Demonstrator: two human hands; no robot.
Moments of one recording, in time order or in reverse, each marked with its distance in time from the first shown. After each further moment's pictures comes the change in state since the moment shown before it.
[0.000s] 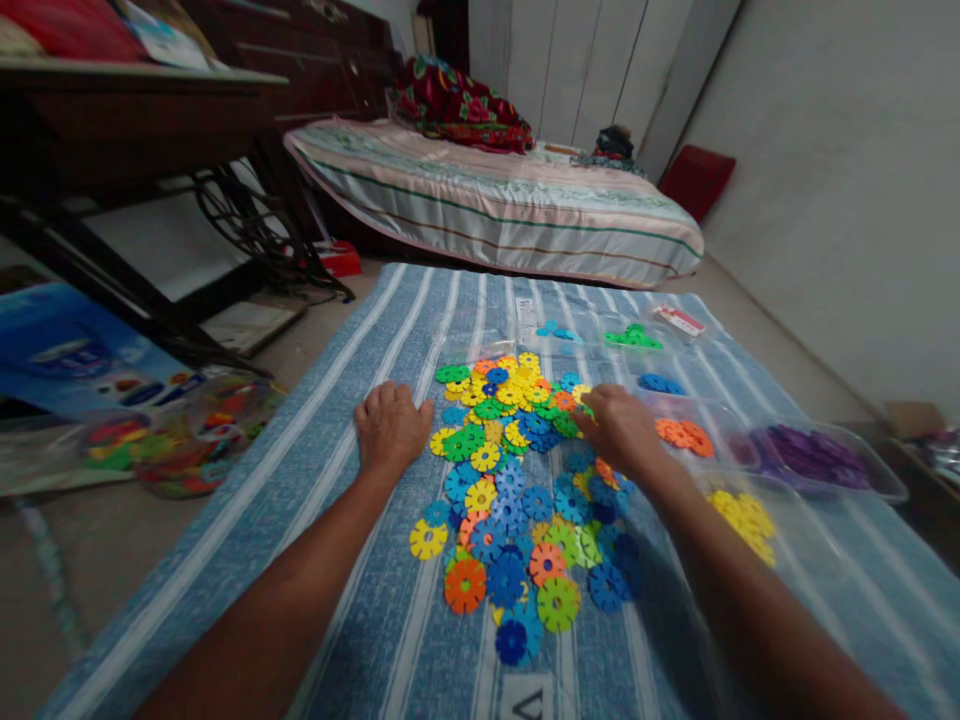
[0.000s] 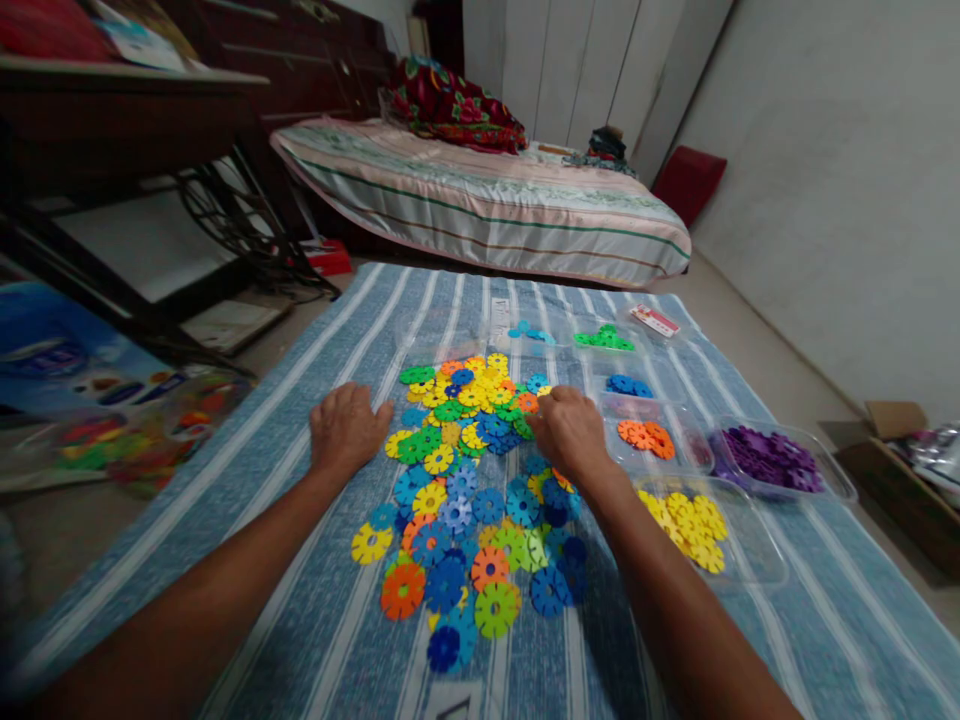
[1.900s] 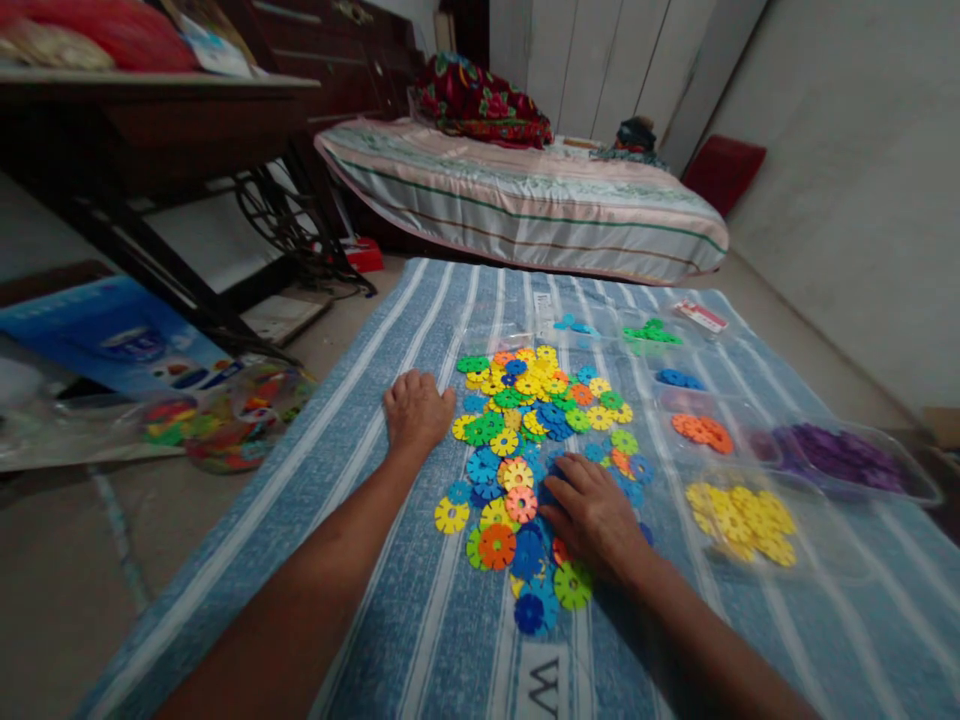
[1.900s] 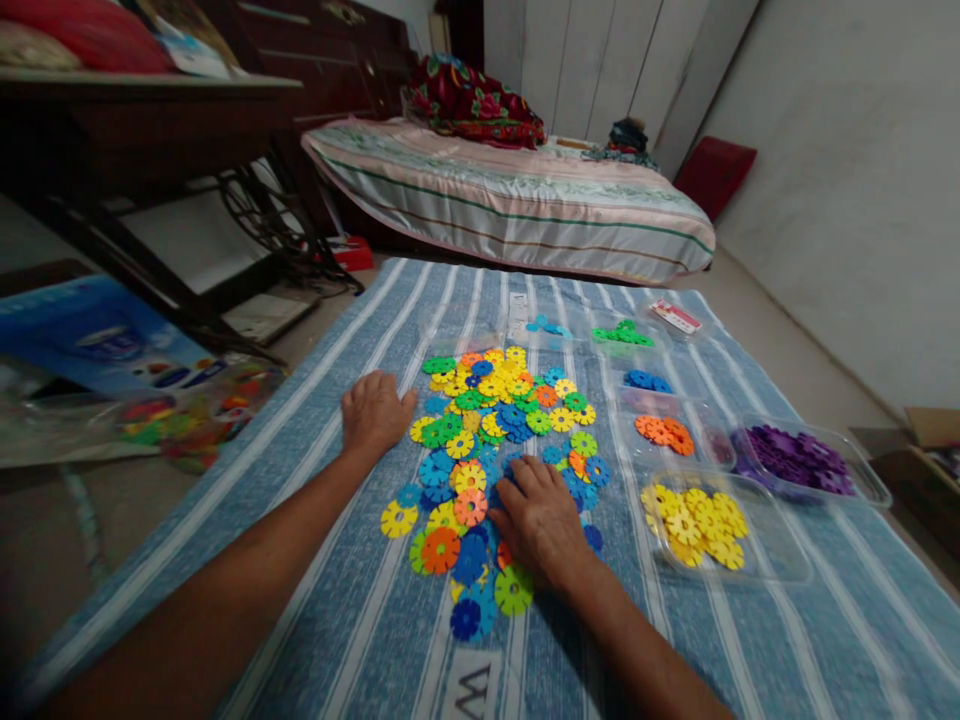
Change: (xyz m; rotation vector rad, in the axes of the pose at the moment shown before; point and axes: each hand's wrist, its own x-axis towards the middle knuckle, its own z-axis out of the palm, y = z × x) left_hand -0.002 0.000 0.006 -0.009 0.027 -0.002; right_hand -0.095 -0.060 0.067 0.285 0.177 -0.319
